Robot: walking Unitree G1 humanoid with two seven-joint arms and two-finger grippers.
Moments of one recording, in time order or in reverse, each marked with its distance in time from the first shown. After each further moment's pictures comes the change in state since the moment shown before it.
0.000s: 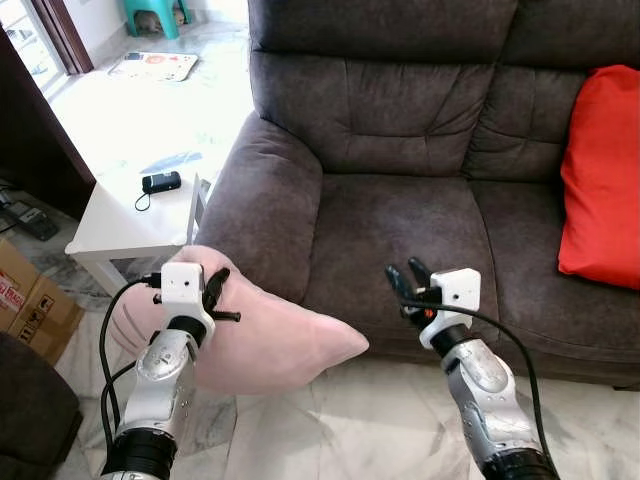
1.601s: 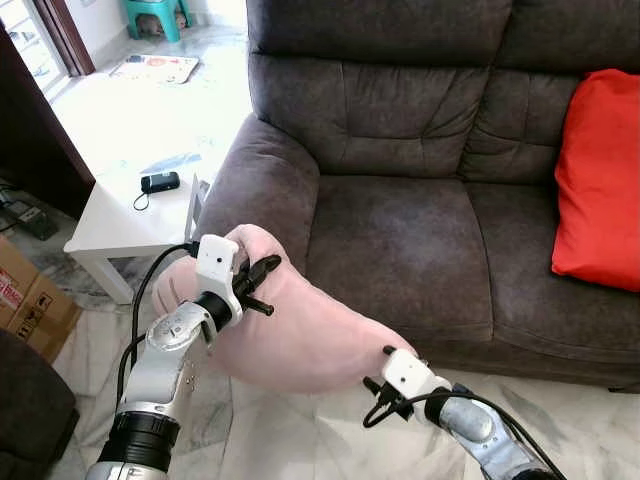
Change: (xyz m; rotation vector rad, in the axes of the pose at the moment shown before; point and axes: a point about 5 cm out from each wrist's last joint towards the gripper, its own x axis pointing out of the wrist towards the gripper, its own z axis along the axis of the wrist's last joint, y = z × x) left arm 0.006 -0.042 0.038 -0.006 0.005 -0.422; right arm -0.028 0.011 -0.080 -0.460 0.456 0.269
